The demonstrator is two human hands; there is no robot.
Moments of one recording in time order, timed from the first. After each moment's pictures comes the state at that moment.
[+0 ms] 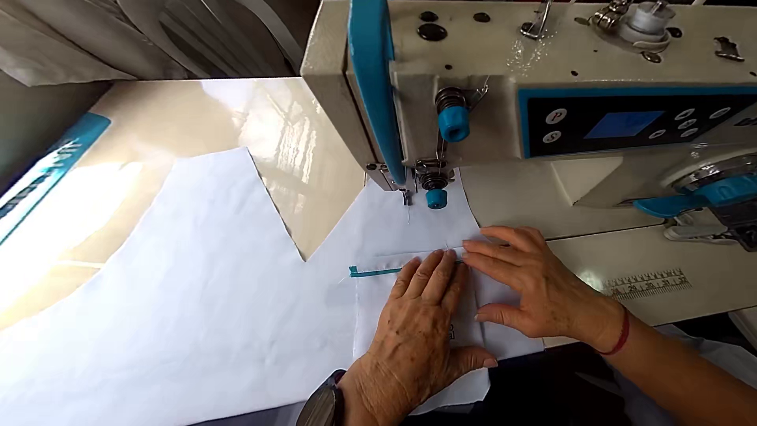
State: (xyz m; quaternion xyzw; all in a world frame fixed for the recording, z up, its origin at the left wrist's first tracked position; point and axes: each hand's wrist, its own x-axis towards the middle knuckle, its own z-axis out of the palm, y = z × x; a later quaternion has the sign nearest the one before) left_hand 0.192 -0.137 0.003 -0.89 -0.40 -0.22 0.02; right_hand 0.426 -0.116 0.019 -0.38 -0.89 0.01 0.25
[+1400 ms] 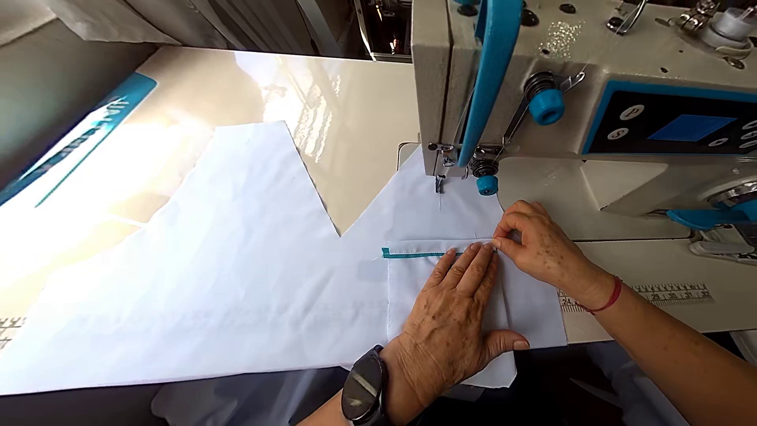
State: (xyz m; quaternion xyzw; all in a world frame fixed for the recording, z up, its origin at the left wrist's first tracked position) left_hand 0.198 -0.144 -0.006 -0.88 -0.39 -0.25 0.01; right_hand 0.387 -0.084 0.048 -0.57 -0.78 0.18 0.21
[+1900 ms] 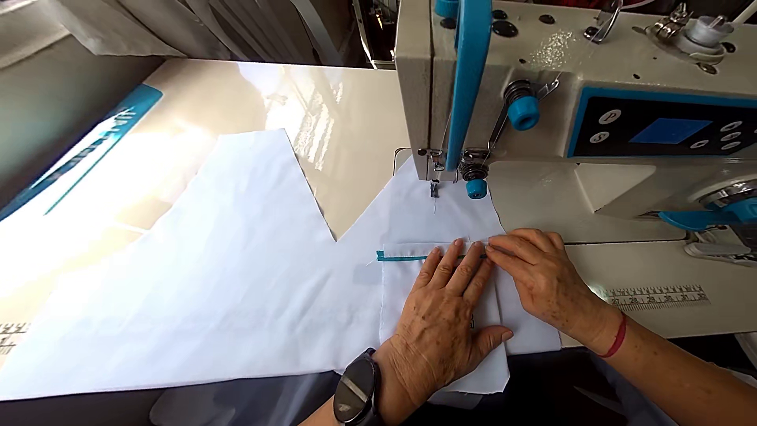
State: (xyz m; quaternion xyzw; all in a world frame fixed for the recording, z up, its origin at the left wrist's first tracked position) left_hand 0.197 -0.141 -0.008 -0.88 -0.41 -0.24 0.02; right_hand 0.412 -0.112 0.002 -0.39 -0.87 -0.08 0.29
